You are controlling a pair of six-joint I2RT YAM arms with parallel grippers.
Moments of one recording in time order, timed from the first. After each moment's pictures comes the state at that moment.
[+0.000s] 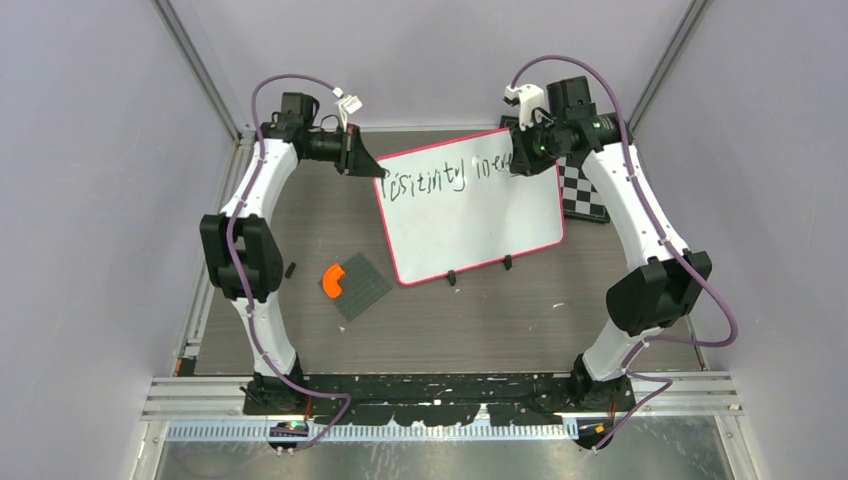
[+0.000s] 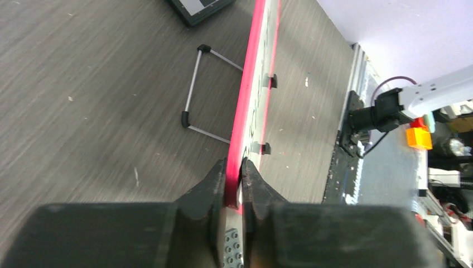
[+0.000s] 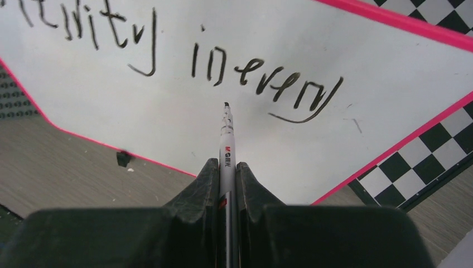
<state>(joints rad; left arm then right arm) -0.09 1.97 1.85 -0.81 1.13 0.22 0.23 1.71 1.84 -0.96 -0.25 -0.25</state>
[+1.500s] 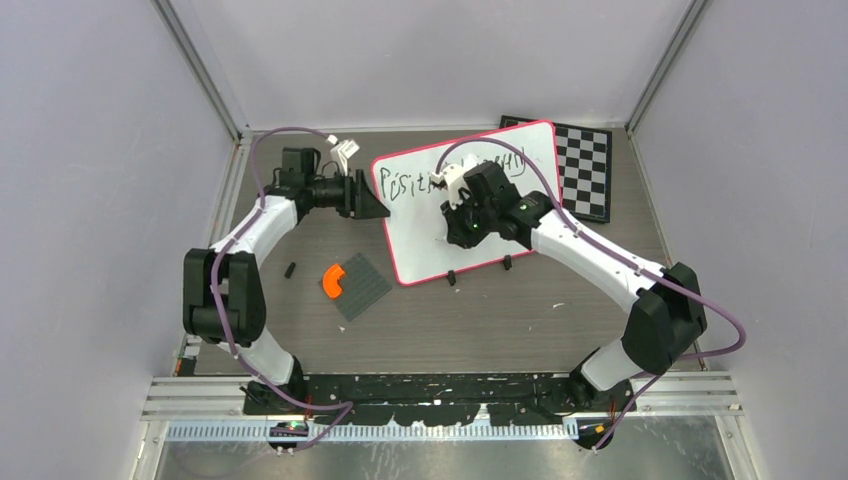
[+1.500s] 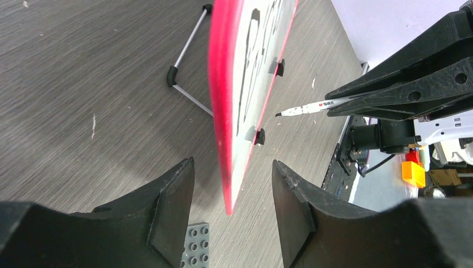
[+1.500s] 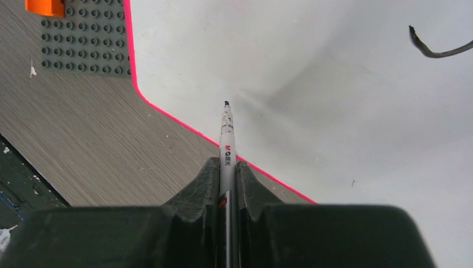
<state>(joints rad) -0.11 1.63 1.17 -0.26 0.99 -0.11 0.67 1.52 1.27 -0.55 -0.16 -0.05</state>
